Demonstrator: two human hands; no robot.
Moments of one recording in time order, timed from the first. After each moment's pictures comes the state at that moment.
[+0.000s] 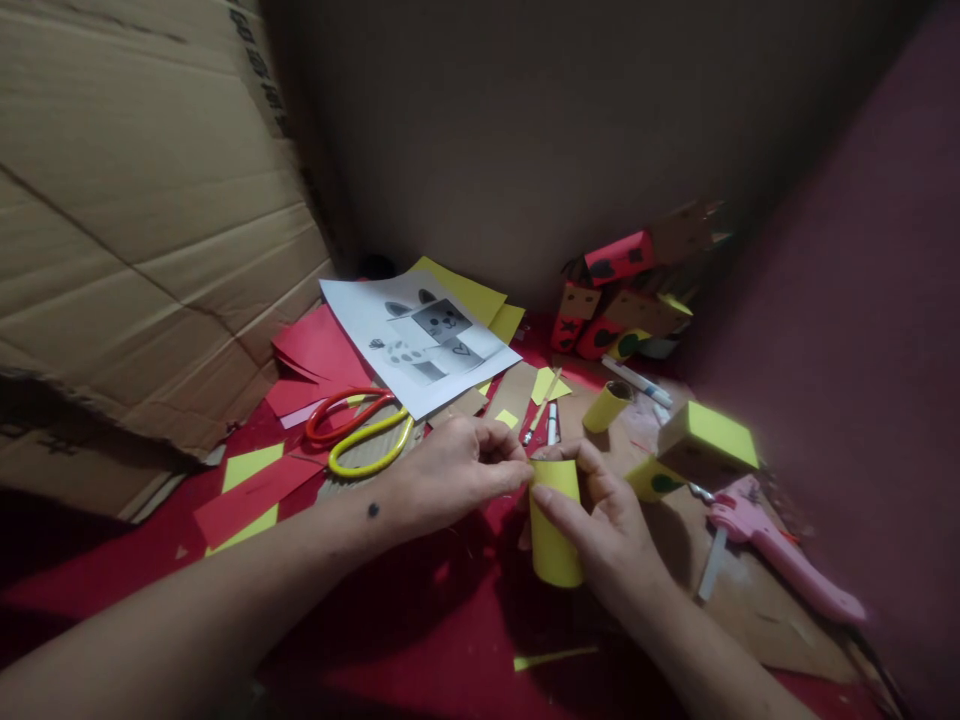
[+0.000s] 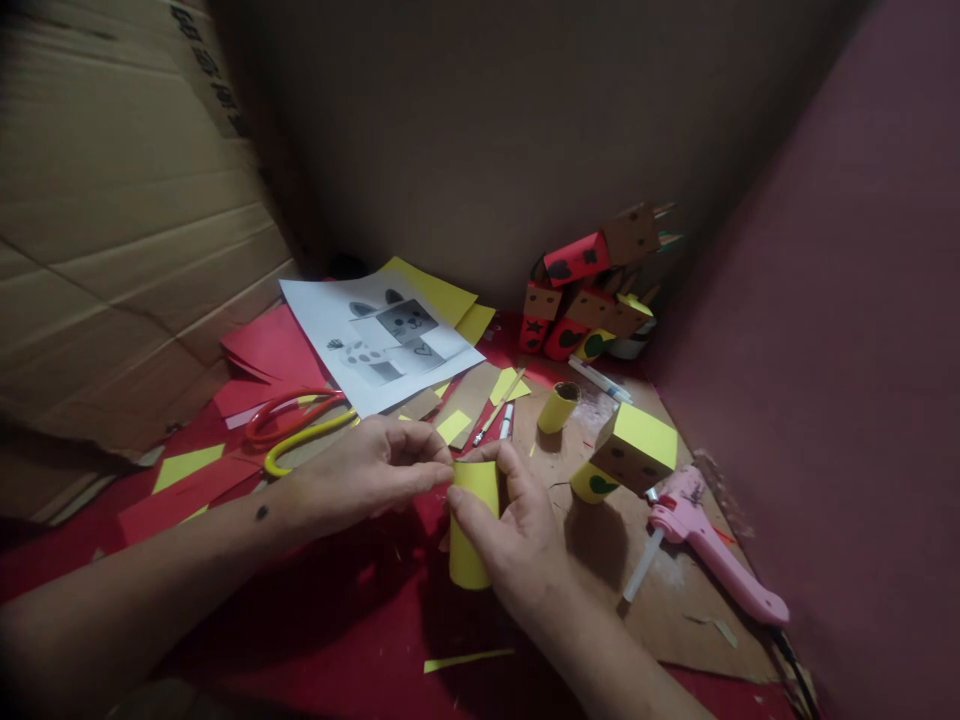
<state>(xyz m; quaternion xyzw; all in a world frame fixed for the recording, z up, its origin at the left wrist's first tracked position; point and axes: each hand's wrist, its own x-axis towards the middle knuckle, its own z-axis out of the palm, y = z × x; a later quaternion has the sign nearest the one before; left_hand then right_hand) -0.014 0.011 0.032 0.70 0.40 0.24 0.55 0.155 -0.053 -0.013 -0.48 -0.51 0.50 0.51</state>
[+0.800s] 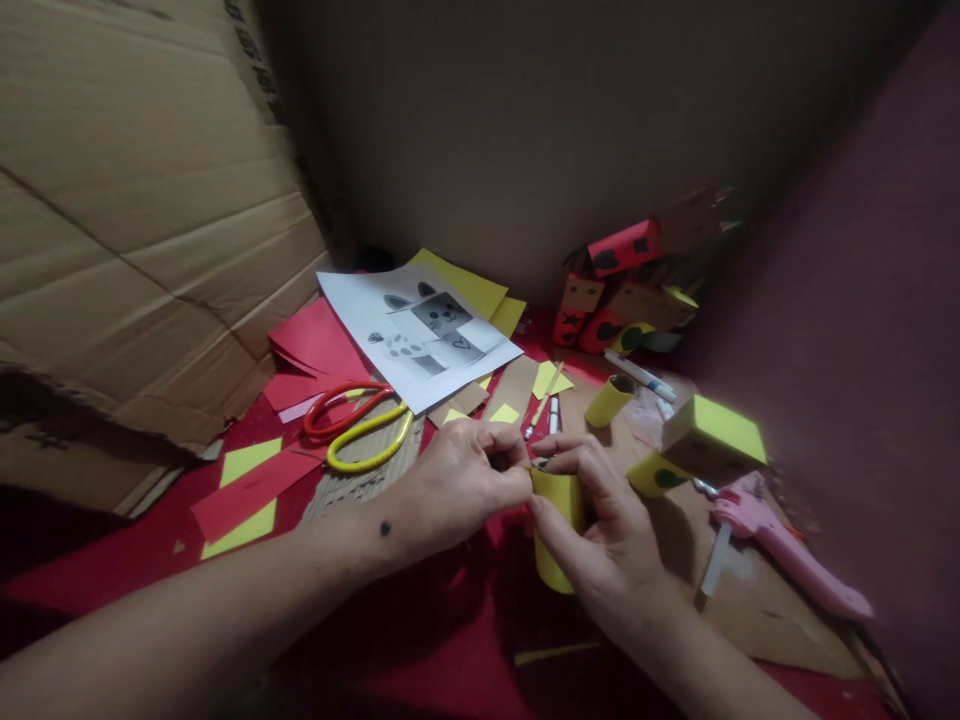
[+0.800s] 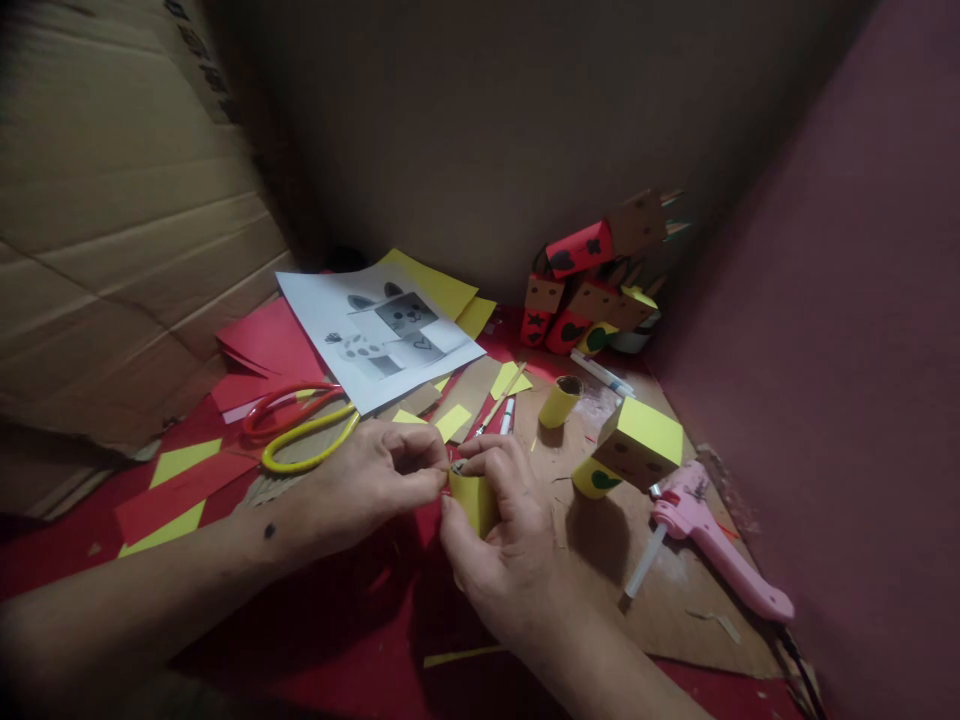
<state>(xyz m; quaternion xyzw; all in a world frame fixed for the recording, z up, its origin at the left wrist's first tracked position) -0.009 0.002 0.023 0.72 0.39 0.28 0.50 0.150 -0.056 -0.011 -0.45 -0.70 0.19 0.53</state>
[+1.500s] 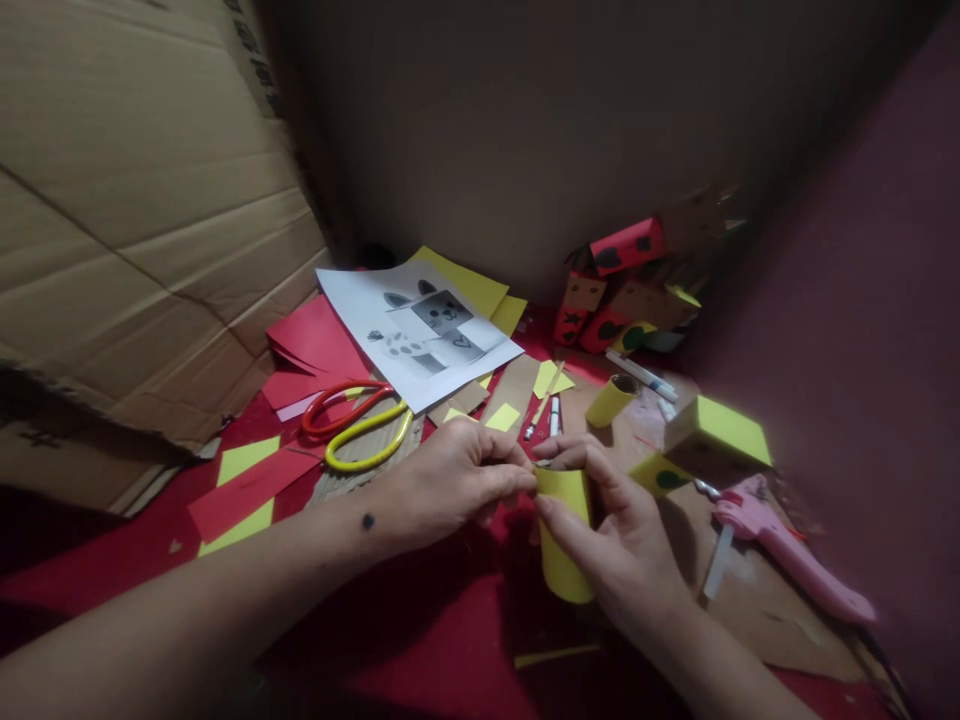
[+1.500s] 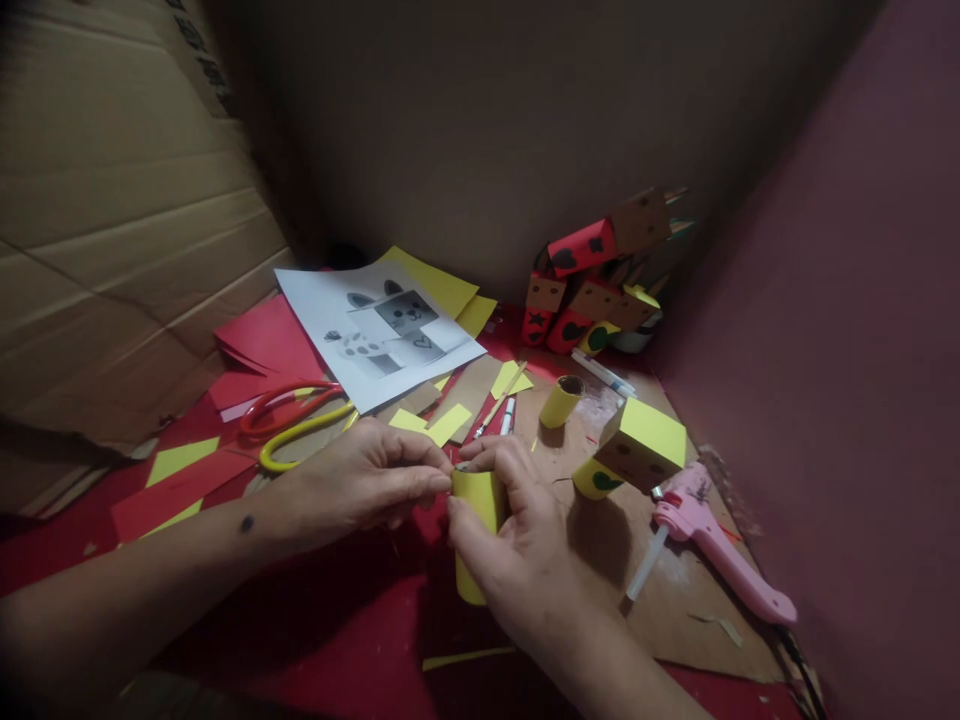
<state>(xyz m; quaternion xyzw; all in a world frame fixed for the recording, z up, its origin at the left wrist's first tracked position) -0.016 0.005 0.029 0.67 0.38 0.21 0.60 0.155 -0.055 -0.007 -0.46 -0.64 0.31 0.54</state>
